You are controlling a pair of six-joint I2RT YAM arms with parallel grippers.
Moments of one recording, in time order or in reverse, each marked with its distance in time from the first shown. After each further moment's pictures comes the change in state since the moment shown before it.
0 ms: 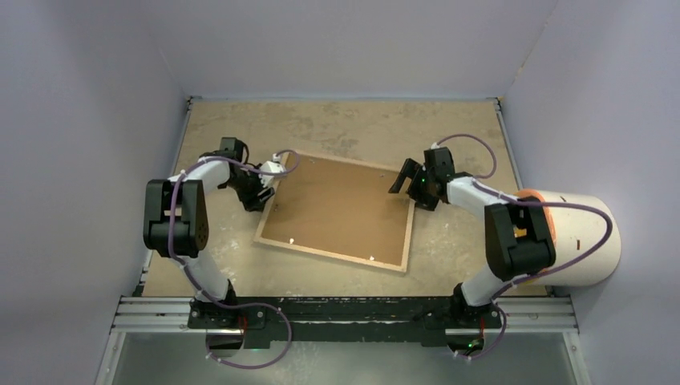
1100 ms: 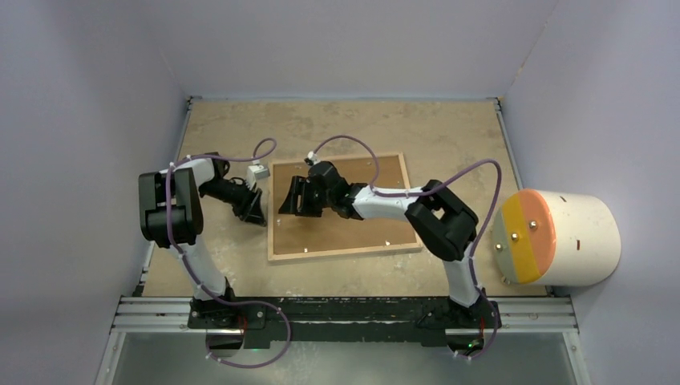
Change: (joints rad) left arm 0.169 0.084 -0.002 -0.360 0.407 0.012; right arm 0.653 0.443 0.457 0.344 -0.041 0.222
